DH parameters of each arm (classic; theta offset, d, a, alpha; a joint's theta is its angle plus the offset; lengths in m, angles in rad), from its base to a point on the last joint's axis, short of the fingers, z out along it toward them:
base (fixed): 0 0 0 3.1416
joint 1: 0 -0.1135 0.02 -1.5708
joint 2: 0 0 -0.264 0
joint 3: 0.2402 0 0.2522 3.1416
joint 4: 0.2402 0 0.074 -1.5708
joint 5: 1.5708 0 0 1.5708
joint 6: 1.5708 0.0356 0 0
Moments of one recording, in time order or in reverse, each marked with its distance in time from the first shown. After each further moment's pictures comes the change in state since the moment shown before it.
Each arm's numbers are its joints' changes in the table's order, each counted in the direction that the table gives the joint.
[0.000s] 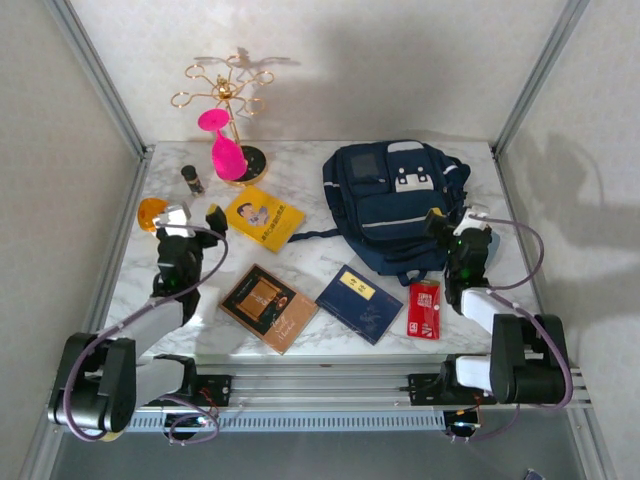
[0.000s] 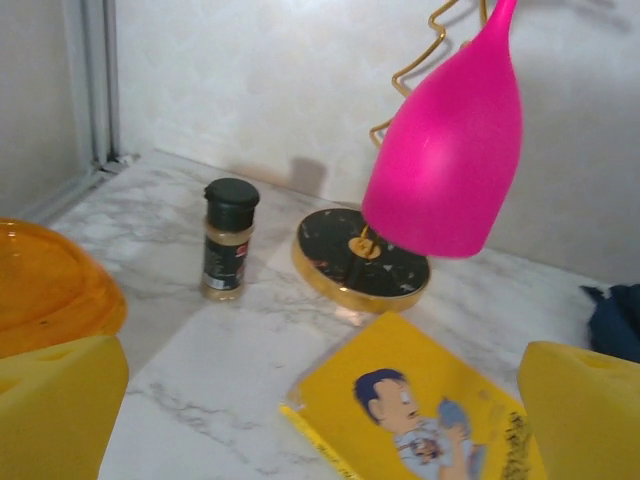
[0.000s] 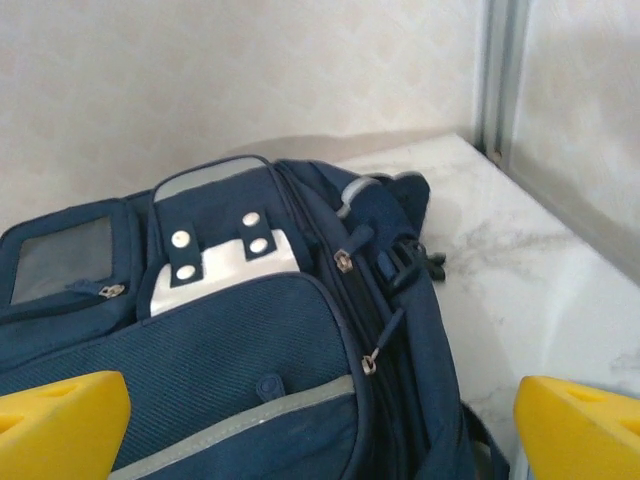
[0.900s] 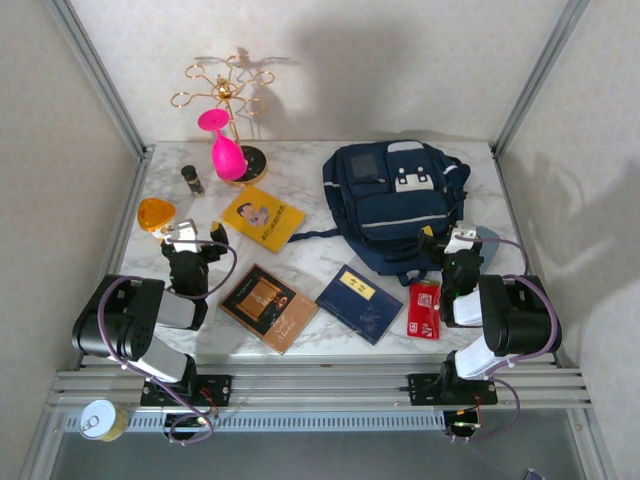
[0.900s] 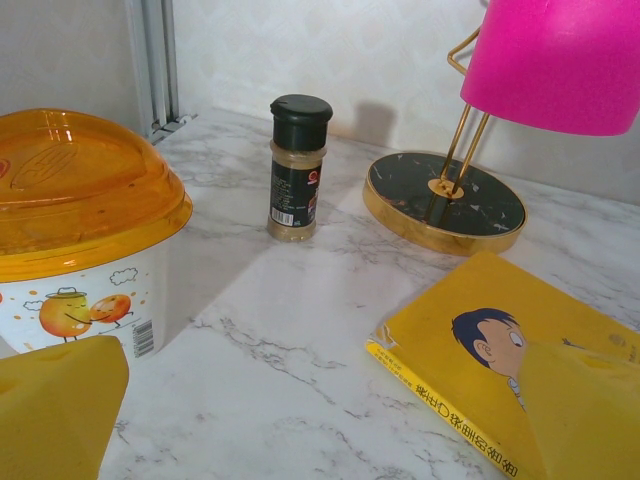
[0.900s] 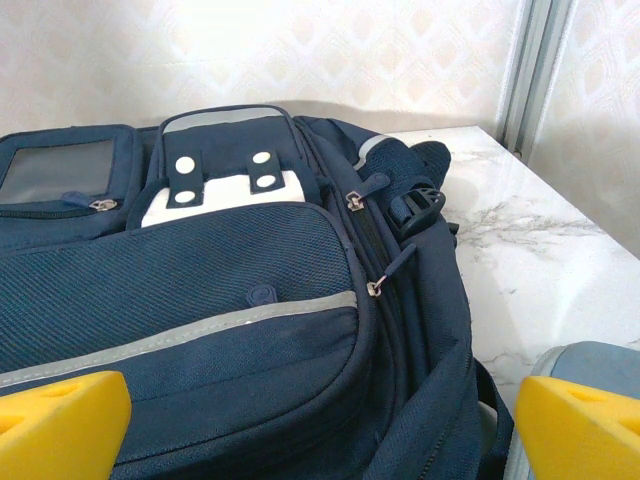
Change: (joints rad) left arm 0.000 -0.386 -0.163 -0.523 -0.094 0.121; right arm 0.000 -0.285 -0.193 -0.542 -0.063 -0.177
